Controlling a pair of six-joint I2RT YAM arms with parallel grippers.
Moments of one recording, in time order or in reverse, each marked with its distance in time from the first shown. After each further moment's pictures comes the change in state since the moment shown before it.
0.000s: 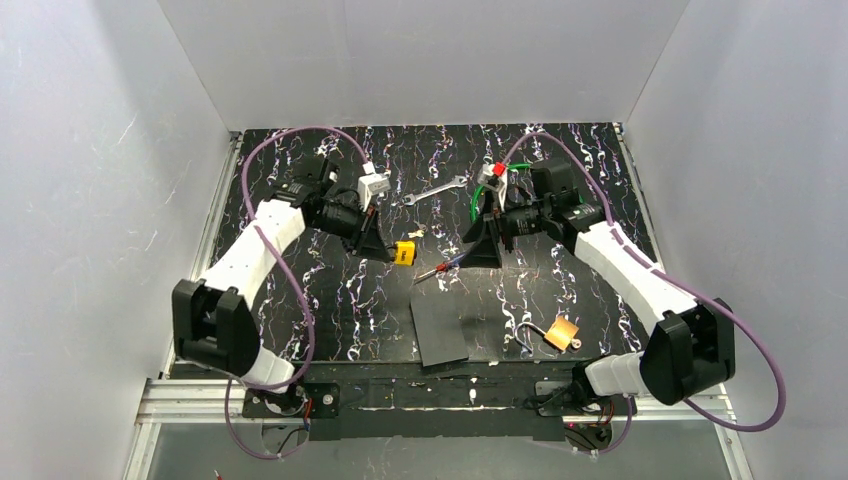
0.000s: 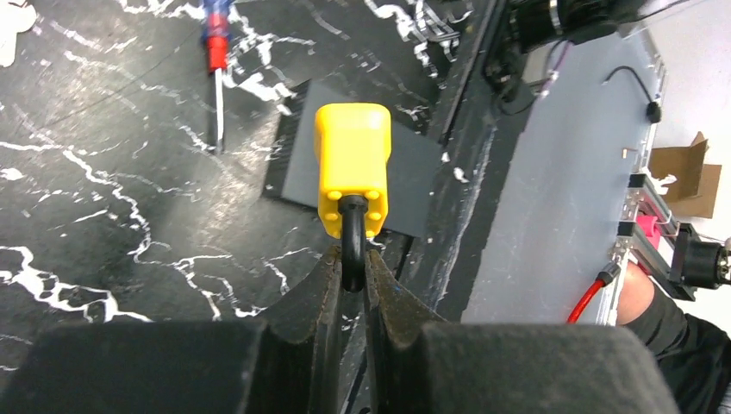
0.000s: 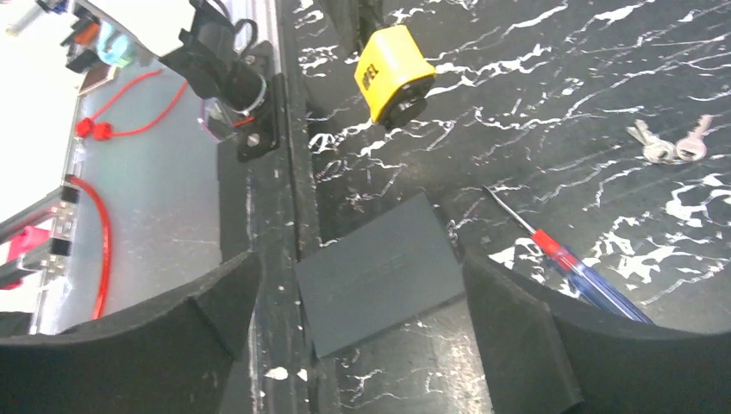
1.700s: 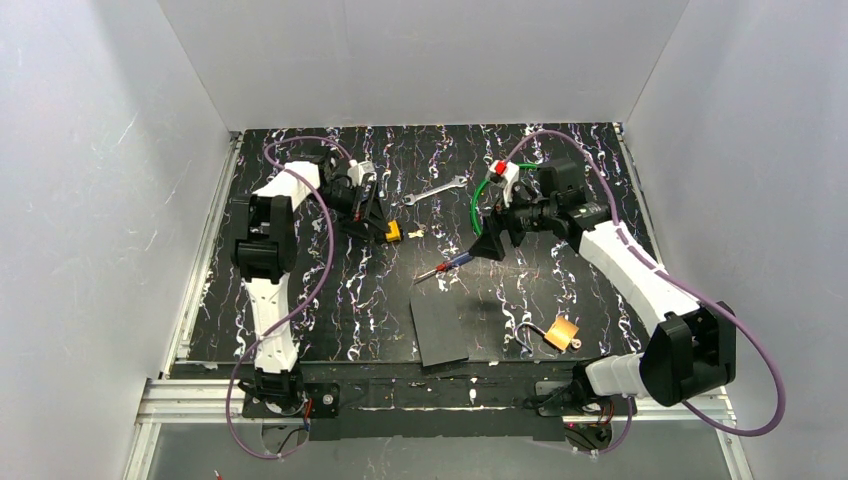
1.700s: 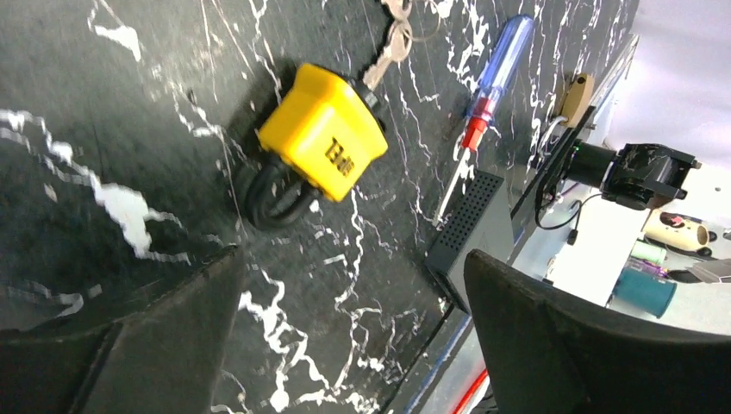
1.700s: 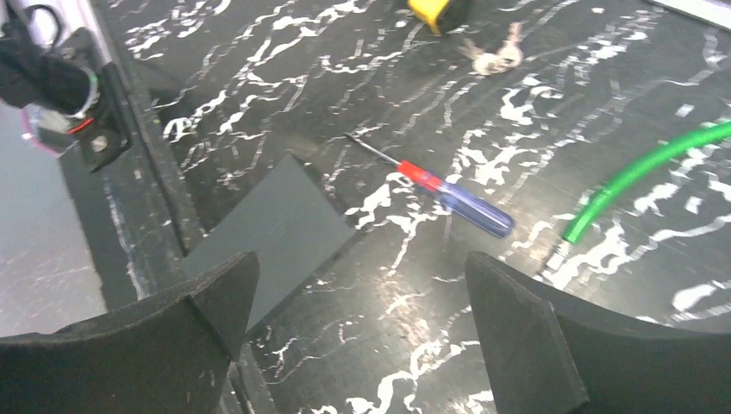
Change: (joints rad) left arm 0.172 0.717 0.419 0.001 -0.074 -0.205; right arm -0.041 -0.011 -0.011 -0.045 0.305 -0.051
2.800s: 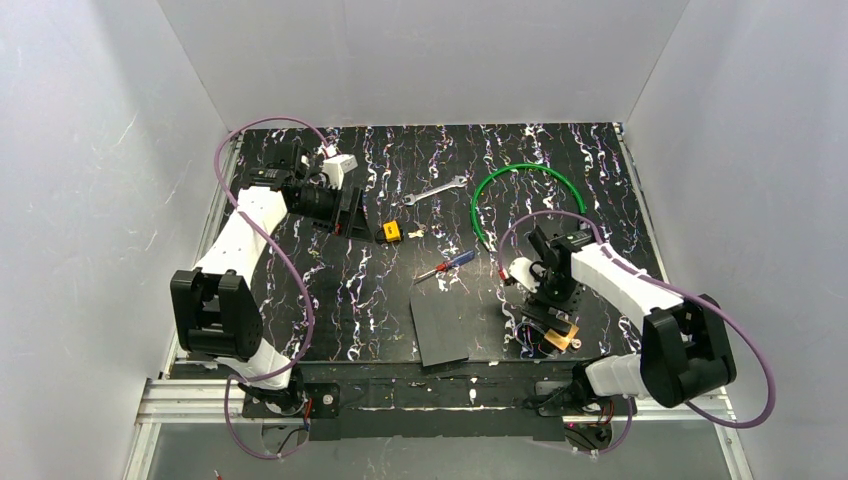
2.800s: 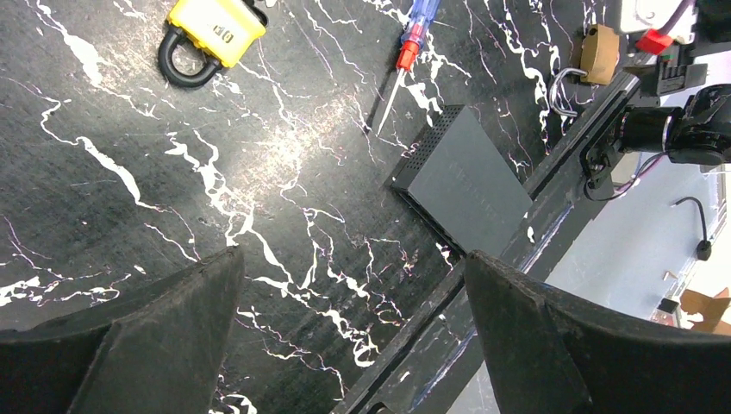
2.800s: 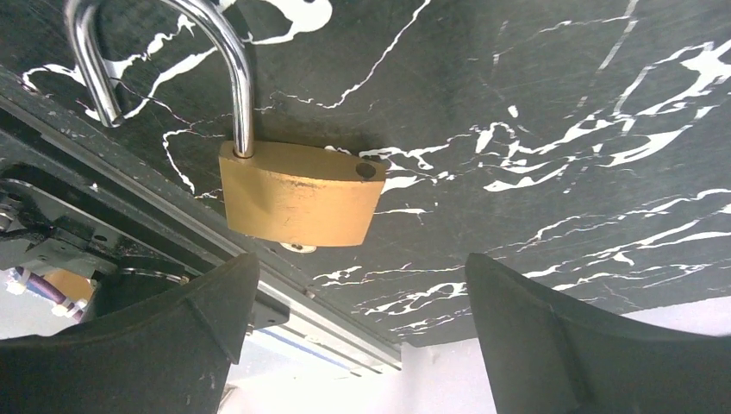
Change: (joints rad) left arm 0.000 -0.638 -0.334 0.006 -0.152 0.061; right arm 0.015 -0.008 -0.250 -0.600 0.834 -0.522
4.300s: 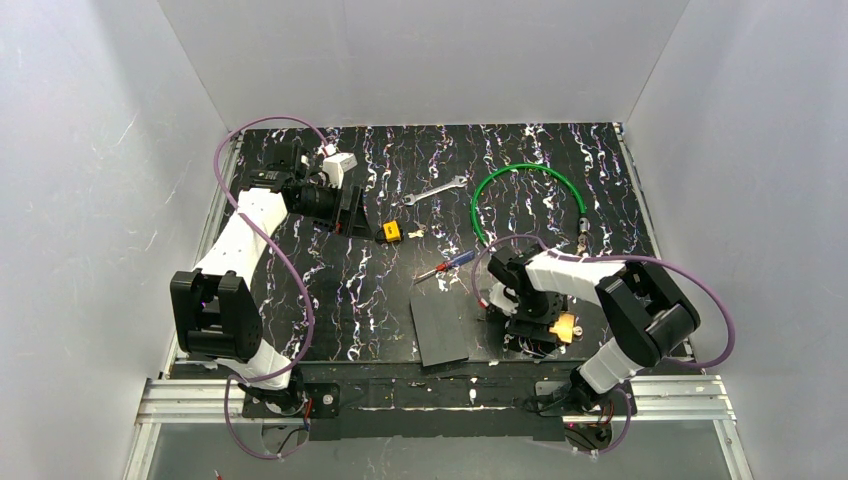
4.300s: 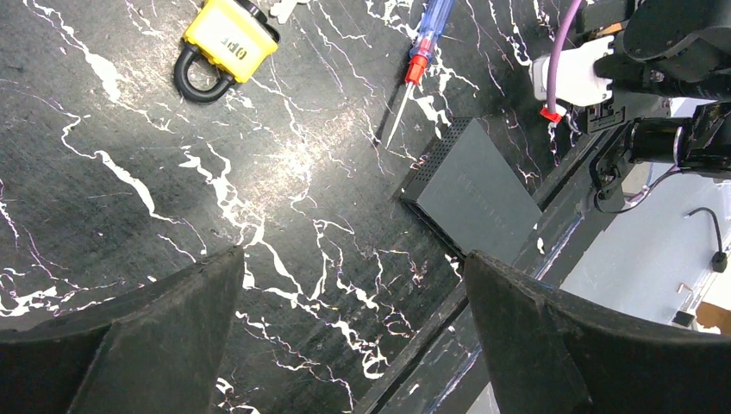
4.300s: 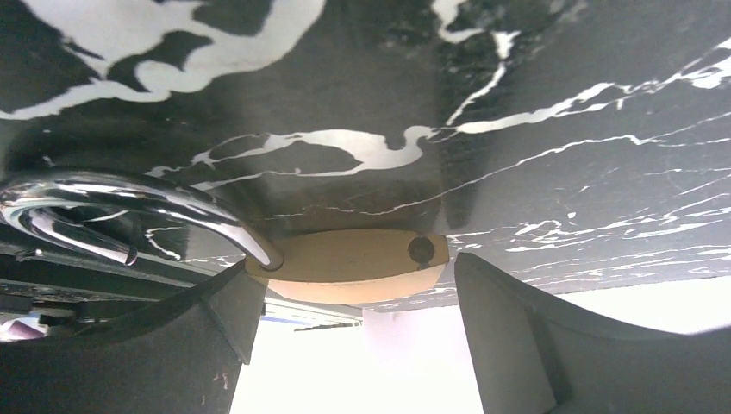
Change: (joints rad) left arm 0.000 -0.012 -0.018 0.053 -0.008 -0.011; right arm 0.266 0.244 -0.064 0.110 0.207 0.143
